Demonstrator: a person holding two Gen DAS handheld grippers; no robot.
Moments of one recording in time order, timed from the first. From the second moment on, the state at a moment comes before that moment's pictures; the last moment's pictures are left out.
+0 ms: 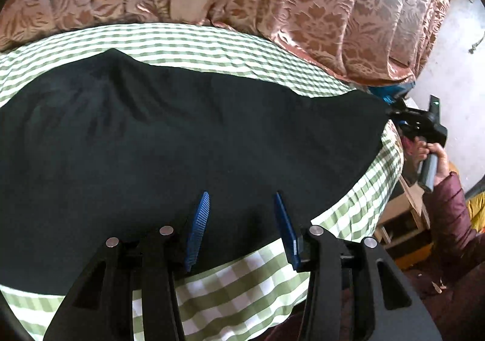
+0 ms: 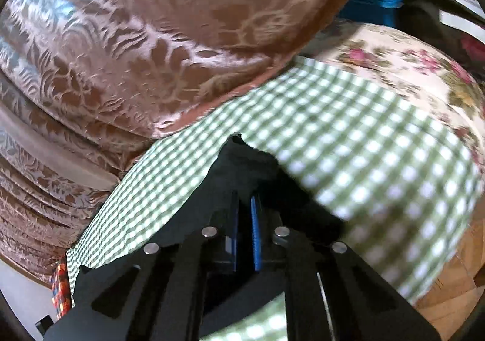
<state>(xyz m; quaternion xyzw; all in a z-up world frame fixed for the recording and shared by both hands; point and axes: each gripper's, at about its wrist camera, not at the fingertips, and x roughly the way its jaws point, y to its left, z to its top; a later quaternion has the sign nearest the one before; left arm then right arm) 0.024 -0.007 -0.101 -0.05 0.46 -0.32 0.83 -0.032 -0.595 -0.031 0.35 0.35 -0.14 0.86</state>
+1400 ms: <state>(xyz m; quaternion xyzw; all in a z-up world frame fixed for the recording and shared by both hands) 0.027 -0.026 -0.119 -0.07 0.46 -0.34 0.81 0.021 -0.386 -0.060 0.16 0.49 0.10 0.85</state>
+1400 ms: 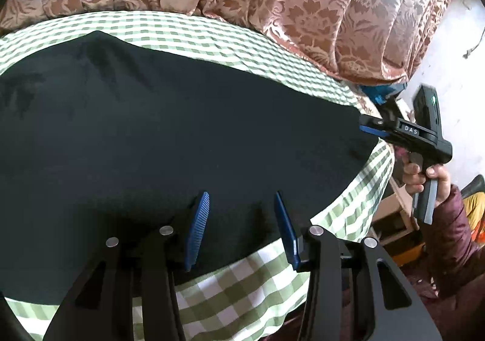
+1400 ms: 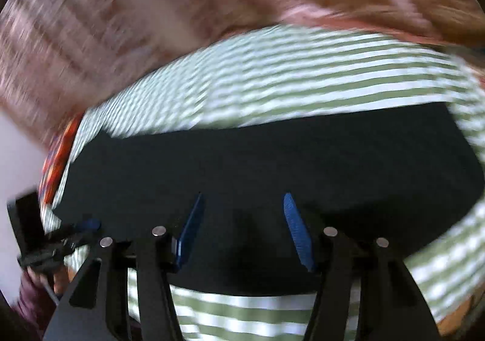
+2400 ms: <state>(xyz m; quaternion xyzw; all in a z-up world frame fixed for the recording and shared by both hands) 0.026 0.083 -0.126 -0.12 0.42 -0.19 0.88 0.155 -0.209 -0.044 0.23 0.48 0.40 0.75</state>
